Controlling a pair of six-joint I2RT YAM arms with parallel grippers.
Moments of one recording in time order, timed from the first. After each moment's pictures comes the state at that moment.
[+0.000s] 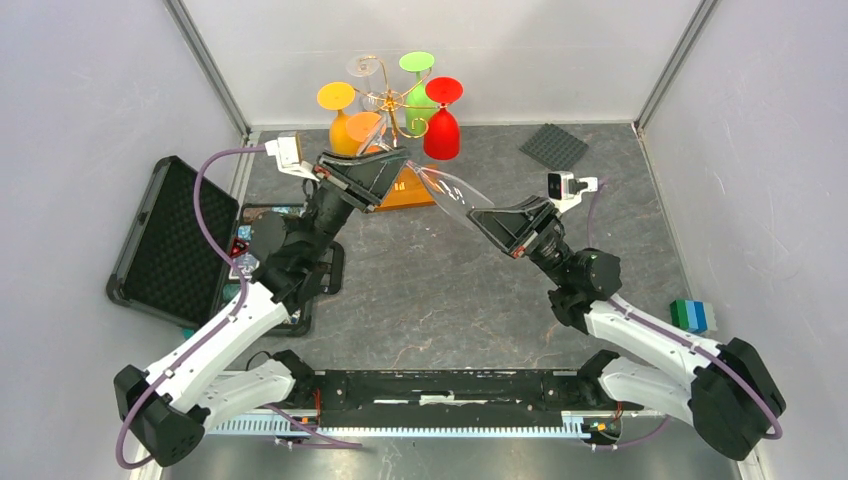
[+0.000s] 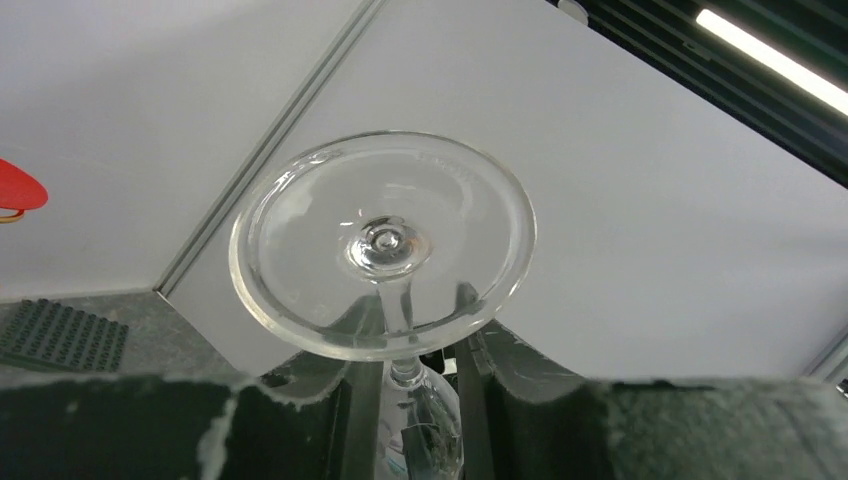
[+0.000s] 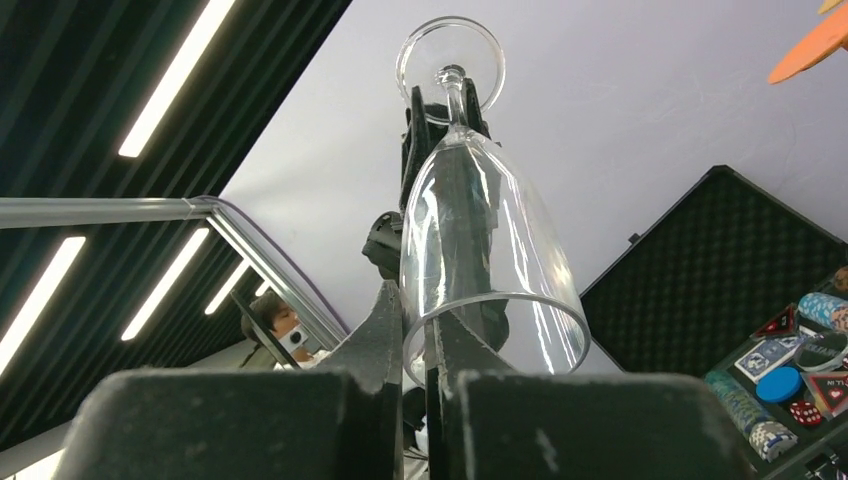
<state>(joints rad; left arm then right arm) -0.66 0.98 0.89 0.68 0.10 -0.89 0.67 1.05 0.49 1.28 -0.28 1.37</state>
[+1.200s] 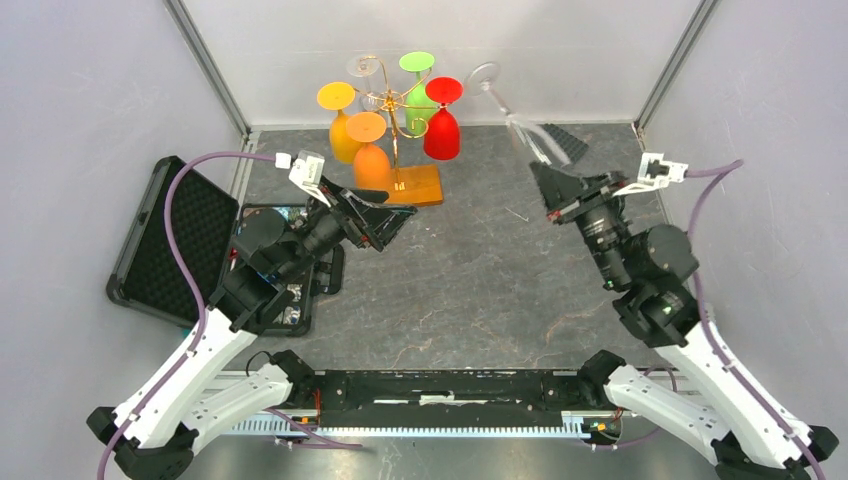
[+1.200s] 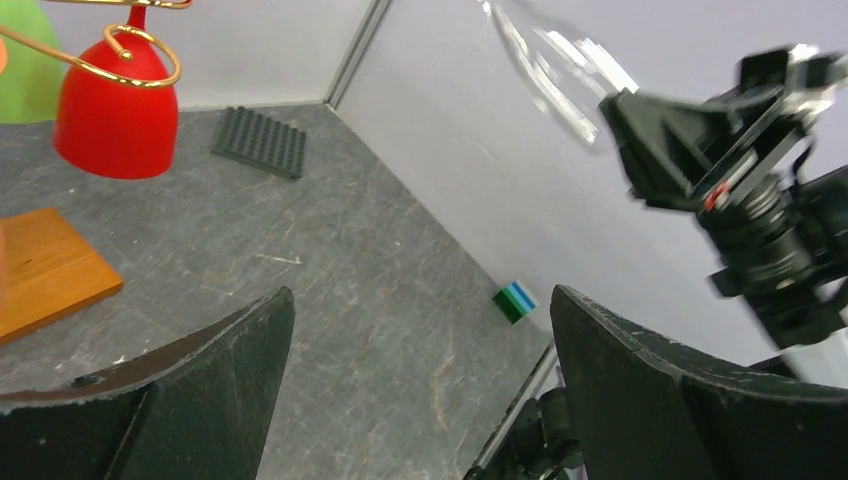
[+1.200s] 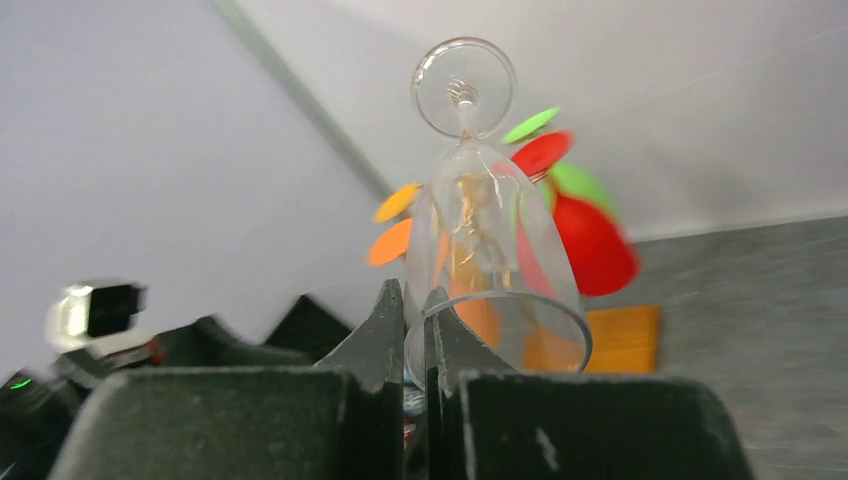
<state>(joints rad) -0.67 0.79 0.98 -0.04 0.16 -0.58 0.68 0.71 0.89 0.18 0.20 0.66</state>
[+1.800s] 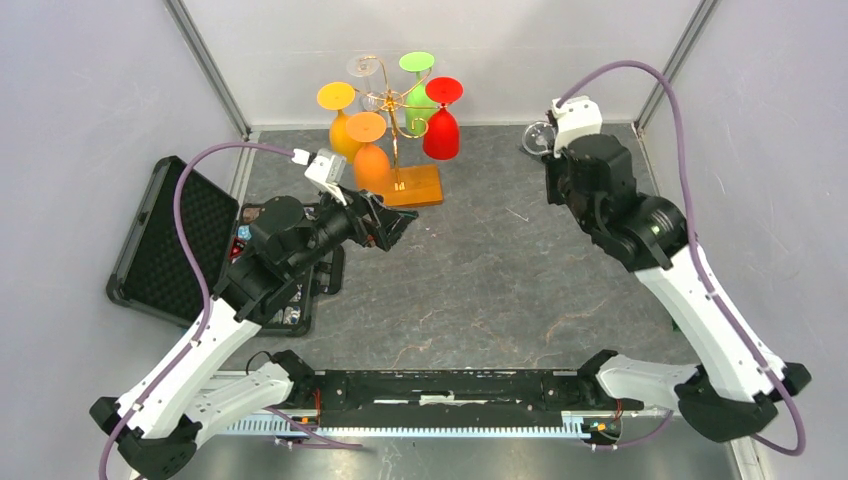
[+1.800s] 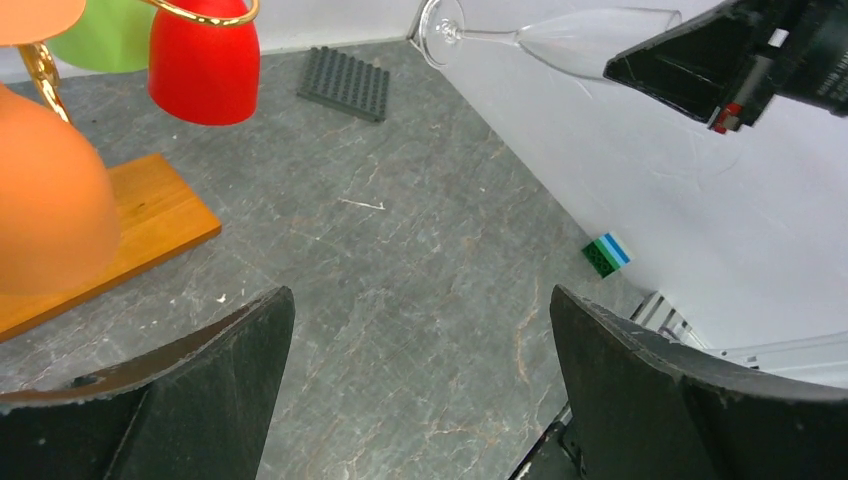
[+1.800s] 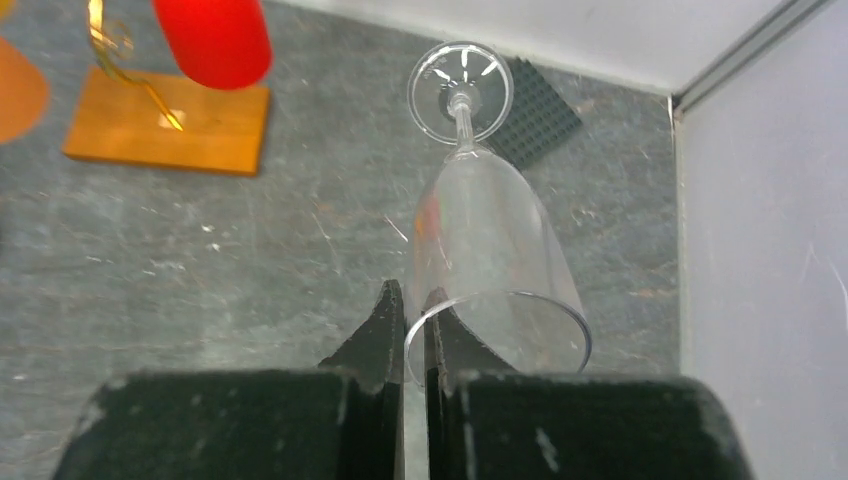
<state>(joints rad) -0.67 0.85 1.03 -0.22 0.10 -0.42 0.65 1.12 1.53 -0.78 0.52 0.07</state>
